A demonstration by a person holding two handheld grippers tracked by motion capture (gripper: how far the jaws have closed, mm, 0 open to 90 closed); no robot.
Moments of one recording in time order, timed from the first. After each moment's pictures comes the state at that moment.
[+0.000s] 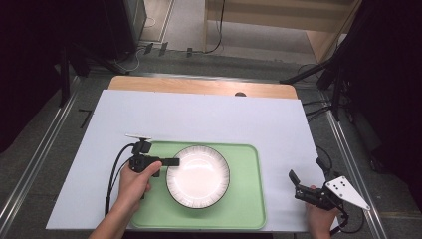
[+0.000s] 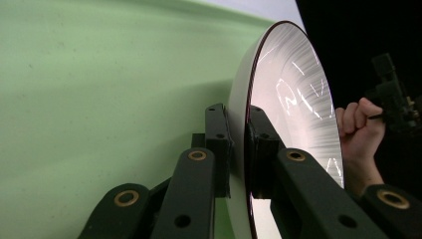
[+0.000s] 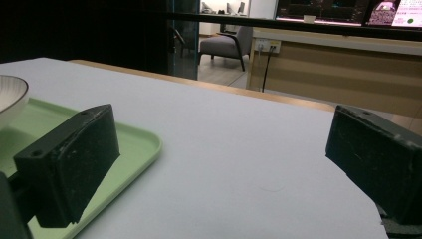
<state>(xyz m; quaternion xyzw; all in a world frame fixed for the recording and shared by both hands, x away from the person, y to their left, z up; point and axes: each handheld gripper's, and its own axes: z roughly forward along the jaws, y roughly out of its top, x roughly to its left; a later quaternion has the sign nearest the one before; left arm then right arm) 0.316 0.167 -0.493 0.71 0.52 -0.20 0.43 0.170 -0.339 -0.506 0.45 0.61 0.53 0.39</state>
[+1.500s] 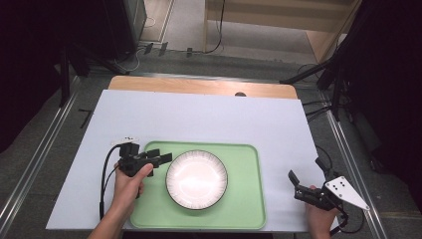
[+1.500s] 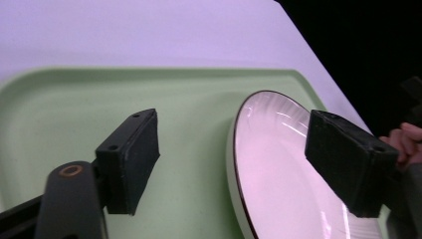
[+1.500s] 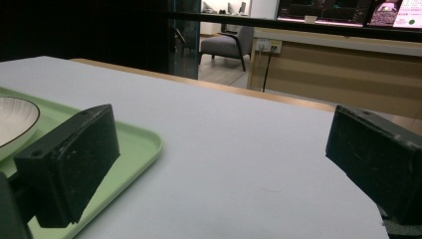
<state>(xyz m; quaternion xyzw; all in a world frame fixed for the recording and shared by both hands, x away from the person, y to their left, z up) 0.304 0.195 -0.485 0.71 0.49 -0.07 0.50 0.170 -0.338 -0.506 0.44 0.61 0.53 0.39</state>
